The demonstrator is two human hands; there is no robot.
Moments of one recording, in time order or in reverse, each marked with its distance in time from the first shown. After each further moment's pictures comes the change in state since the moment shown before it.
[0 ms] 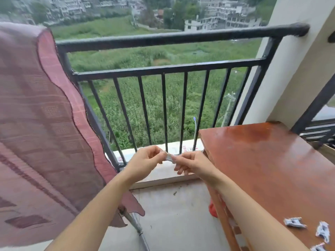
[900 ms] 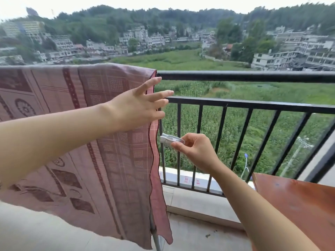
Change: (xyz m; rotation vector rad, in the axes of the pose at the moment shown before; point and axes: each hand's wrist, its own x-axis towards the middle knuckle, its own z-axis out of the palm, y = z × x) left_hand -0.049 0.137 -0.193 2.443 0.152 0.317; right_hand 0.090 -0.115 0.092 -0.417 -0.041 -0.589
